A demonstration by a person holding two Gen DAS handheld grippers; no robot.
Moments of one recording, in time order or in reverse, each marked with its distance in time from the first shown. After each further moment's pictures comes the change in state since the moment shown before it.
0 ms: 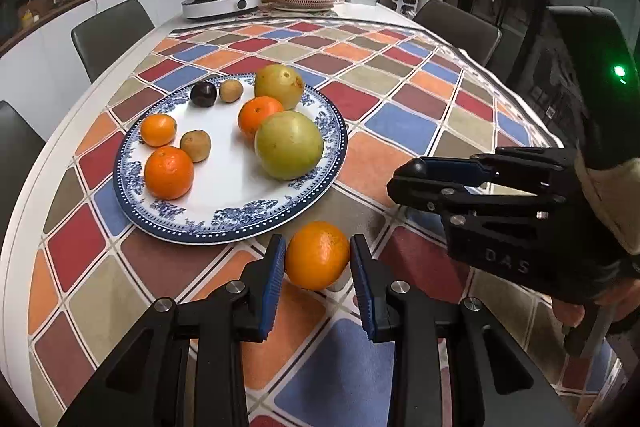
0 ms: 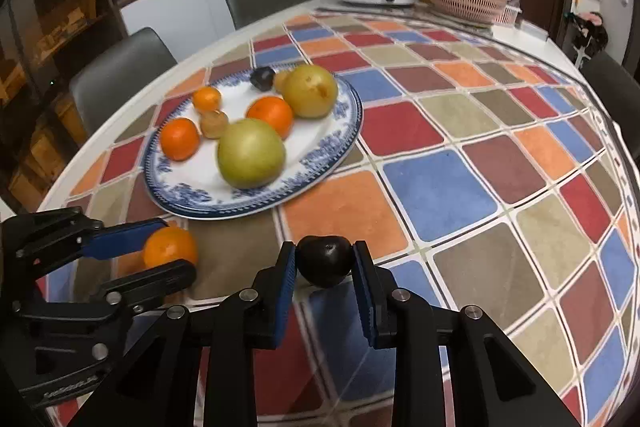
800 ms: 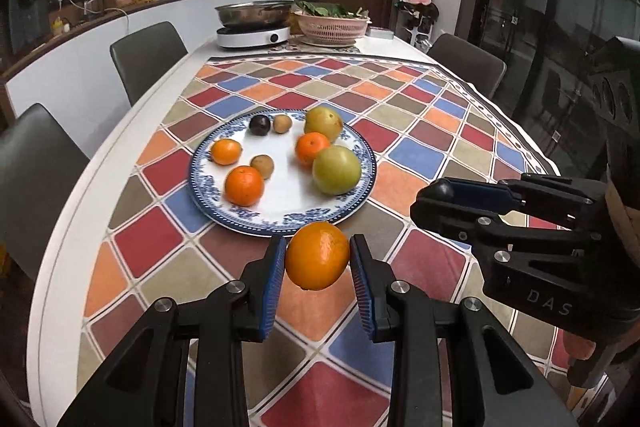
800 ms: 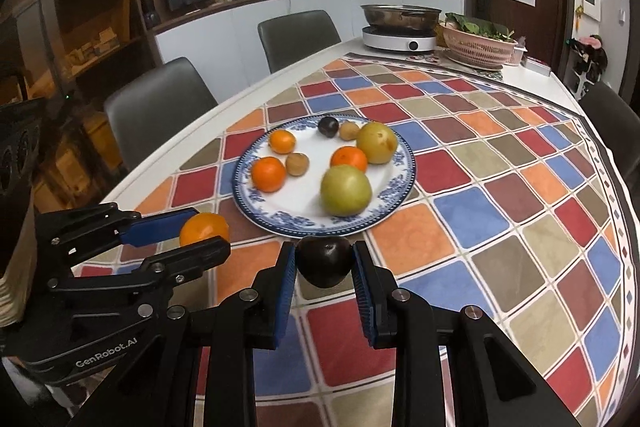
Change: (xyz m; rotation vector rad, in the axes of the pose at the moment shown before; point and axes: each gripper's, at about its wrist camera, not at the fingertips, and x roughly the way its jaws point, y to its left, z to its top) left arm -0.071 0.028 -0.009 -0.027 -0.102 0.061; right arm -0.067 0.064 -0.003 -0.009 -0.126 0.041
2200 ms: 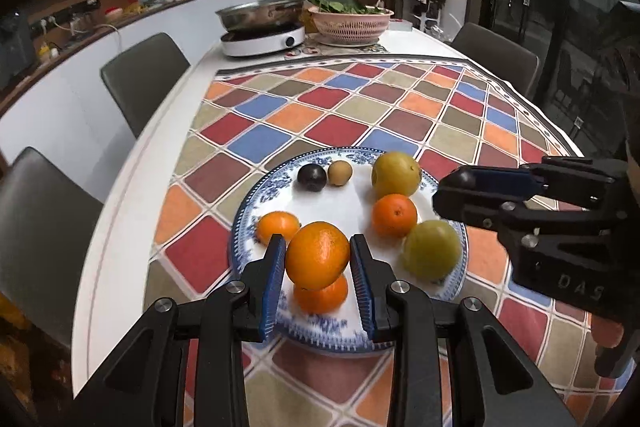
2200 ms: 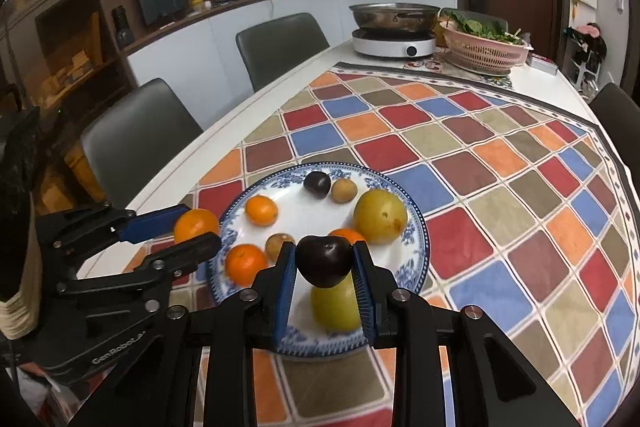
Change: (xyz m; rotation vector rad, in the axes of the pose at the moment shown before) left arm 0.077 0.059 0.082 0.086 0.045 0.042; right arm 0.071 -0.013 0.086 0.056 0.021 -0.015
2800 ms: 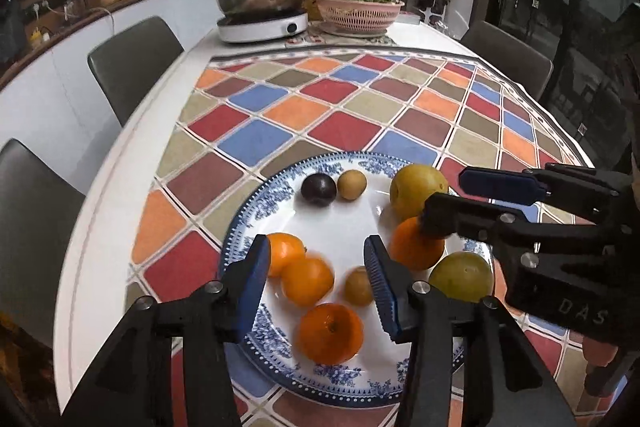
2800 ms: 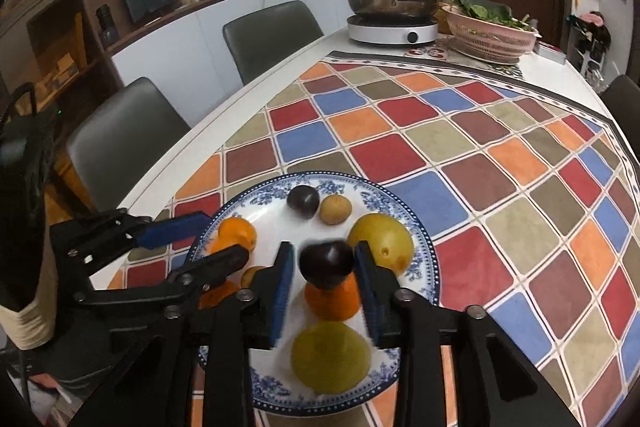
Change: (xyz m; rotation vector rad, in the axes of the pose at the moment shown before) left arm 0.037 0.010 0.016 -0.023 0.025 -0.009; right arm 0.045 -0.013 0.021 0.034 0.031 -0.001
